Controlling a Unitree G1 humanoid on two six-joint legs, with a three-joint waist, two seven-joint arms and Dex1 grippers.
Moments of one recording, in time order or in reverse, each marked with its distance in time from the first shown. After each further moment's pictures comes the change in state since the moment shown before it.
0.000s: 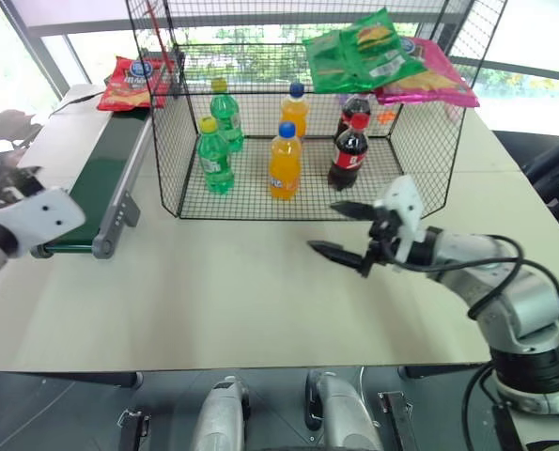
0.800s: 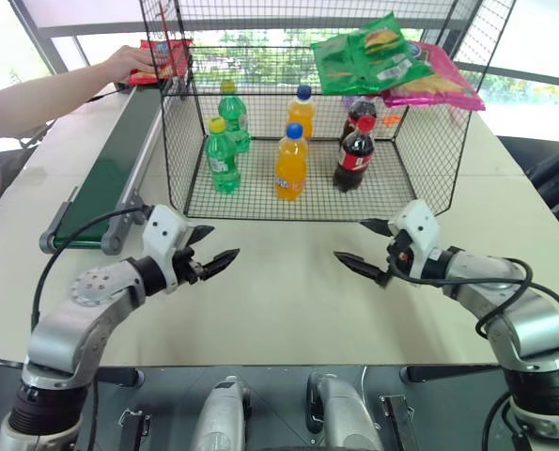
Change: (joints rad) left arm -0.236 -0.537 -0.233 -0.392 -0.766 0.633 -0.233; right arm 0.143 -0.118 -0.104 0.100 -0.132 -0.102 0.022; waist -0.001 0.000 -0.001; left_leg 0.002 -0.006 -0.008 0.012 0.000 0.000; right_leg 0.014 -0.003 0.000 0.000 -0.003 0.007
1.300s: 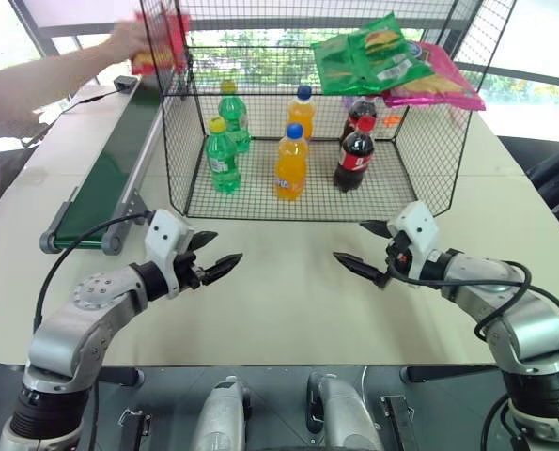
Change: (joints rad) left arm 0.026 -0.071 -0.015 0.002 -0.069 0.023 0.001; right arm 0.011 0.050 0.026 -0.028 -0.005 0.013 -0.041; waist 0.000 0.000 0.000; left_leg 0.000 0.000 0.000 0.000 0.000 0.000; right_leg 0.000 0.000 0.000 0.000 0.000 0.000
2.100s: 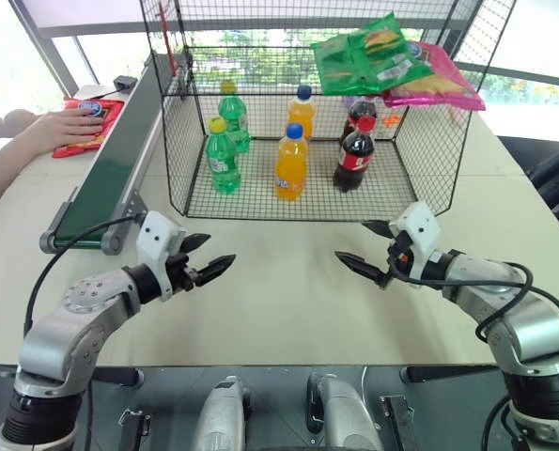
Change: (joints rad) left arm 0.021 0.011 0.033 -0.004 -0.018 0.014 0.000; right arm 0.010 0.000 -0.002 0.000 0.001 0.000 -0.018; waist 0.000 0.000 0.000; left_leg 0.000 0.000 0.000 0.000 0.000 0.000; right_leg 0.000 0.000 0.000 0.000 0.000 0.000
